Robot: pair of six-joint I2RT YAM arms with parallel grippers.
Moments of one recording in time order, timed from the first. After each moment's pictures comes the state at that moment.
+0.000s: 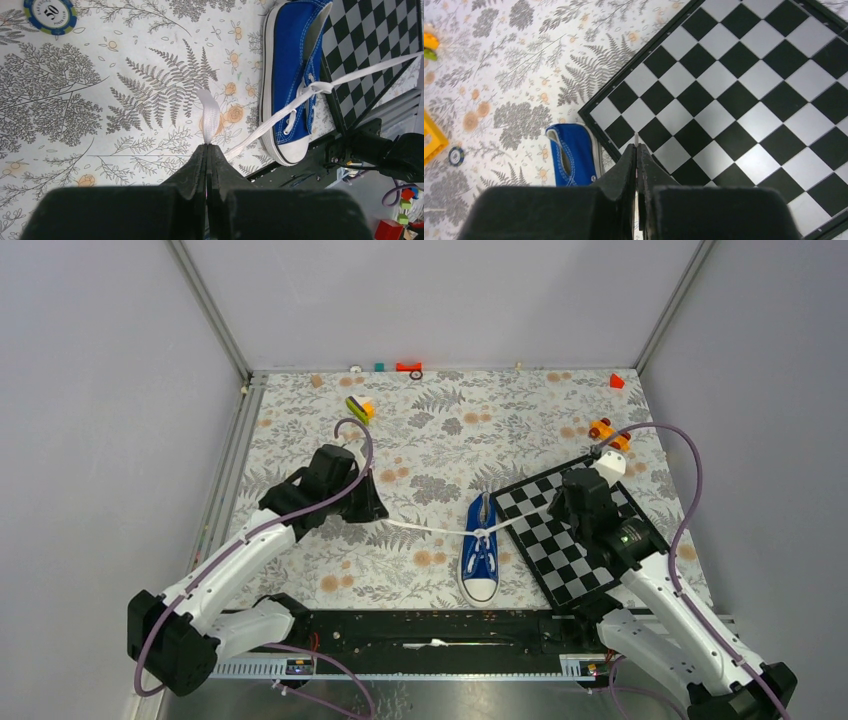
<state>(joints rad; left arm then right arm) -0.54 1.07 0.88 -0.63 0.18 -0.57 0.49 0.77 0.74 -0.65 0.49 0.70</state>
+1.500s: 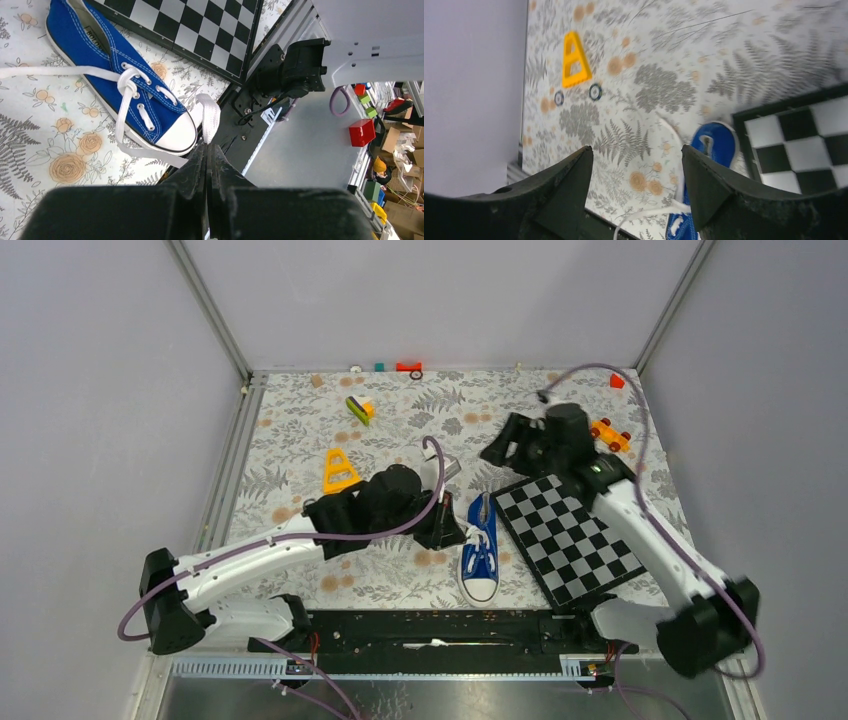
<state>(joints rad) -1.06 1.18 1.03 -0.39 0.20 -0.59 0.49 1.31 1.12 -0.44 -0.20 0.65</state>
